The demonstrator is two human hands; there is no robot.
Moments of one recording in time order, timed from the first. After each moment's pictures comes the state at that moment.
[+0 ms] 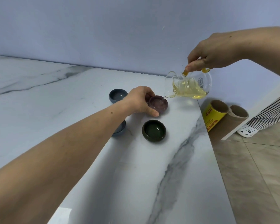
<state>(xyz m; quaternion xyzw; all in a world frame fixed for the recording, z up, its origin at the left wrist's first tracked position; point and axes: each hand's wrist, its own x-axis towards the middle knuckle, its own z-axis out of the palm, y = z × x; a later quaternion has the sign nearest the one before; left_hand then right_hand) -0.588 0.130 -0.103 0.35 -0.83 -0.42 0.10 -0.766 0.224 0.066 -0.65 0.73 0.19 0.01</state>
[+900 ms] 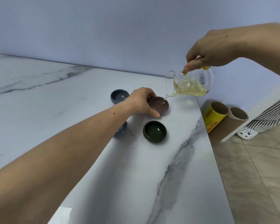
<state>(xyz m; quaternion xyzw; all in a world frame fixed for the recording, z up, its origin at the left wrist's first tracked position) -0.589 0.129 -0.104 0.35 -0.84 -0.40 0.10 -0.753 0.219 0.076 -0.66 0.72 0.22 -0.04</state>
